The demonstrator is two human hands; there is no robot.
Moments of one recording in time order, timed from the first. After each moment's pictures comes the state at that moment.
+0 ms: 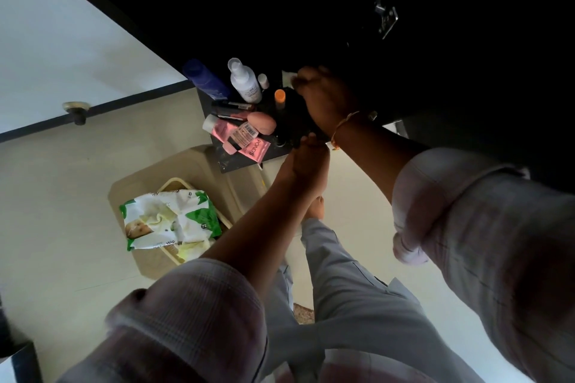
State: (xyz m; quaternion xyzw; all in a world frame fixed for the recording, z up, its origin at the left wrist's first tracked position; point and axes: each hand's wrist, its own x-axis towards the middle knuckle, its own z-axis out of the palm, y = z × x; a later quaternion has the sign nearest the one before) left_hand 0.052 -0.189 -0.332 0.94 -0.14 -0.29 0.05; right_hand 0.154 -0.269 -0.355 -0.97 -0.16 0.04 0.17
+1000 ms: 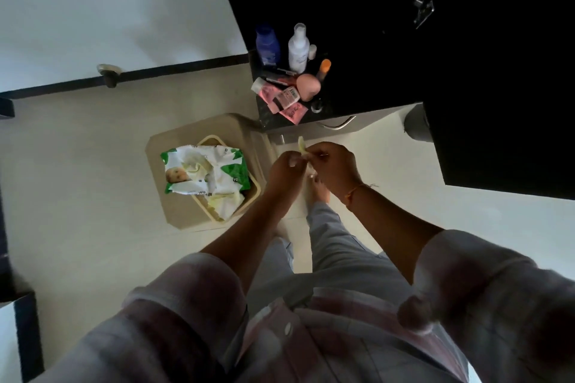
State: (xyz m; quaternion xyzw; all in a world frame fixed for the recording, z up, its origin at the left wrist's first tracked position) left_hand -0.059 -0.091 -0.302 0.80 0.24 -0.26 0.48; right_hand -0.039 -0.213 -0.317 -0.85 0.10 0.24 0.46
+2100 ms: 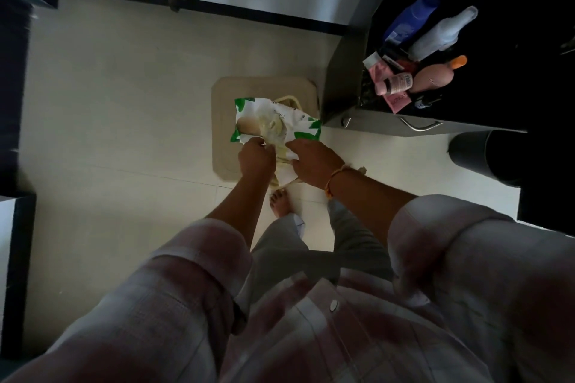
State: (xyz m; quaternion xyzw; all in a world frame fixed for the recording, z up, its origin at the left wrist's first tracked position) left_hand -0.121 0.106 -0.351 0.76 0.48 -0.16 0.40; right_hand -0.068 -0.020 -0.328 -0.86 -0.25 0.41 0.18
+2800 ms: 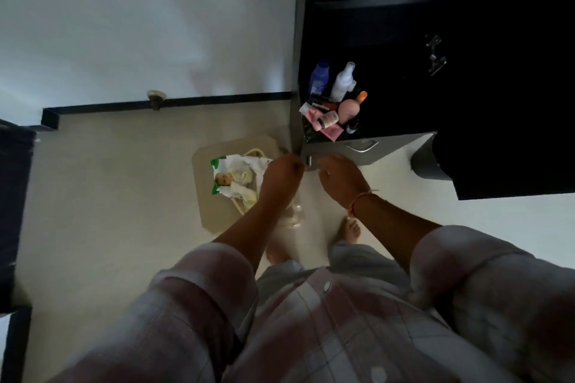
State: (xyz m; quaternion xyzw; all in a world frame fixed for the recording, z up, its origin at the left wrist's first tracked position) left_hand -0.087 0.017 -0.241 0.91 0.10 -0.13 0.37; right_hand -0.066 -0.136 -0.250 -0.95 -0.06 0.21 0.23
